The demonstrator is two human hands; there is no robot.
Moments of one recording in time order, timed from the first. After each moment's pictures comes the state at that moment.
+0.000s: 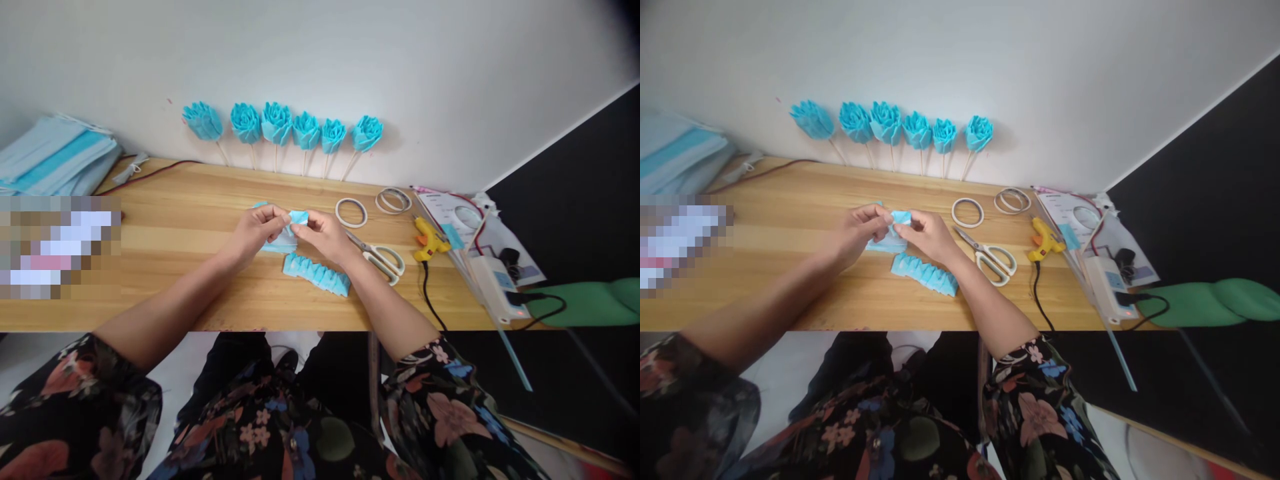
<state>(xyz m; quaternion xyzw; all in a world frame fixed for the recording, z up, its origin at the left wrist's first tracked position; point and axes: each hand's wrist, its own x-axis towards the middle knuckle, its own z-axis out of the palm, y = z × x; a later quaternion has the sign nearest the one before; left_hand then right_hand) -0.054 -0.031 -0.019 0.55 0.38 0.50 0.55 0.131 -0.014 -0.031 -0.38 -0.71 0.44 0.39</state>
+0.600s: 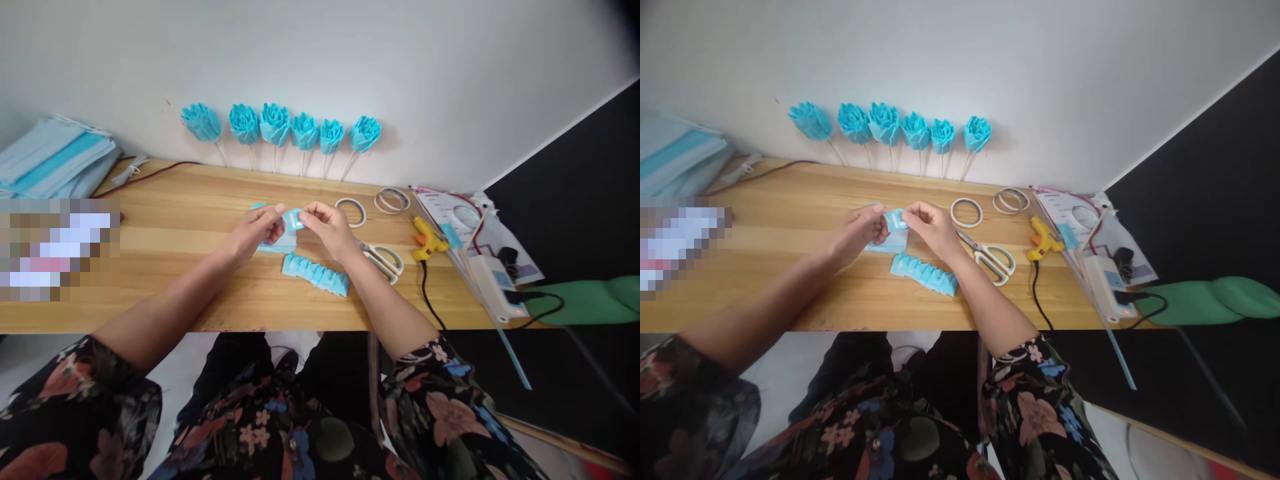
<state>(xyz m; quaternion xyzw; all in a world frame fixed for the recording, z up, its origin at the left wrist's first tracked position) -0.055 -0.028 -0.016 0.54 0.39 0.46 0.59 0.130 -0.013 -0.020 -0.38 -0.65 0.46 0.47</state>
